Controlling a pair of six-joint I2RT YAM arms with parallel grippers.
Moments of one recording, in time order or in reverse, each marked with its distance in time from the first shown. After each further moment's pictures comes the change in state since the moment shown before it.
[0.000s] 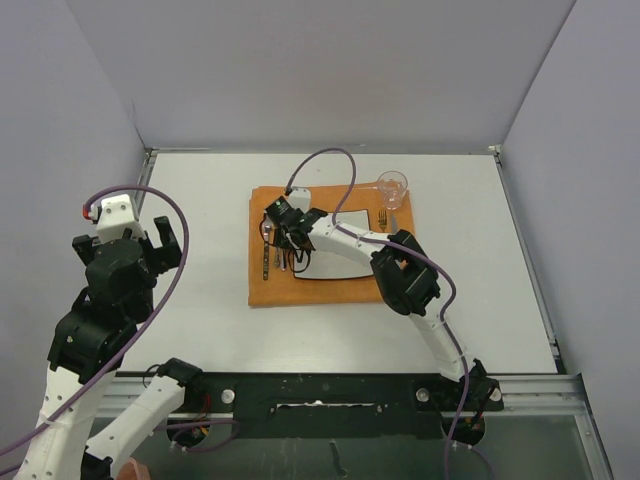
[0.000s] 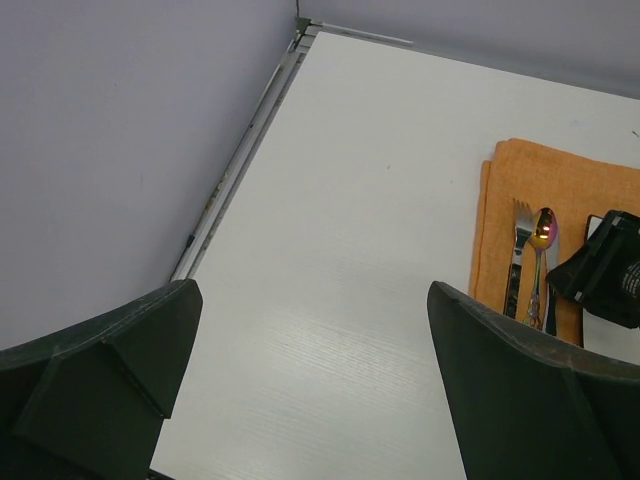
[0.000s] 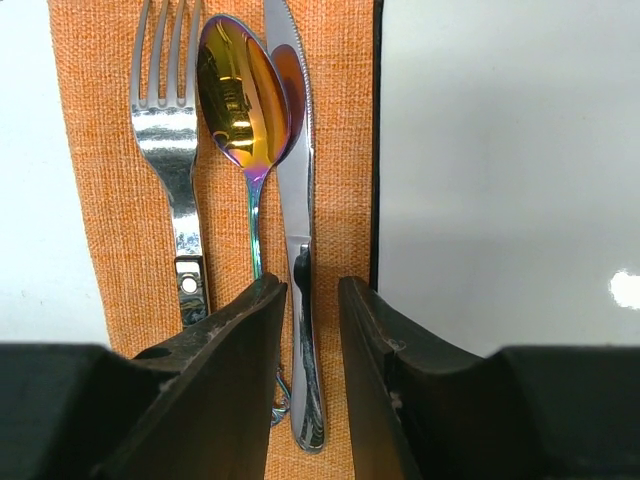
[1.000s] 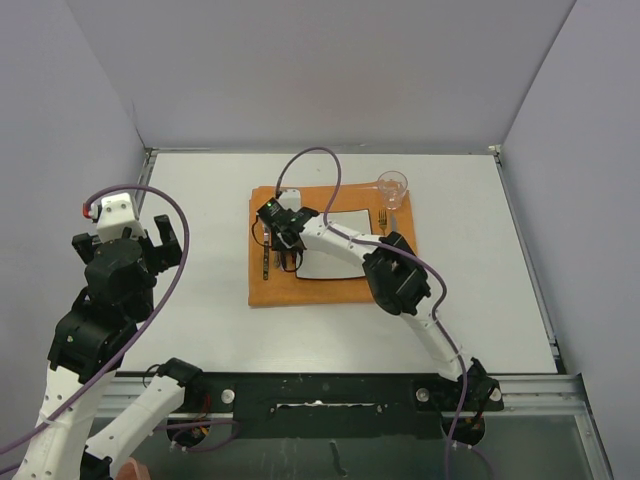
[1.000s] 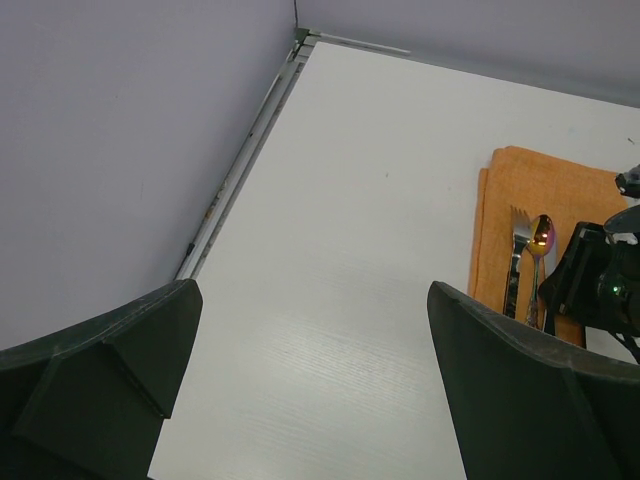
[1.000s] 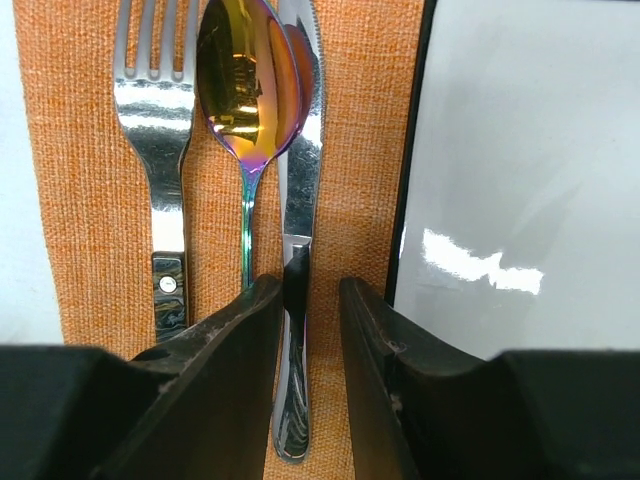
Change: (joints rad) left arm -0.006 0.001 0.000 0.021 -0.007 0.016; right arm 0.024 0.080 0.130 -0.130 0.022 -0.092
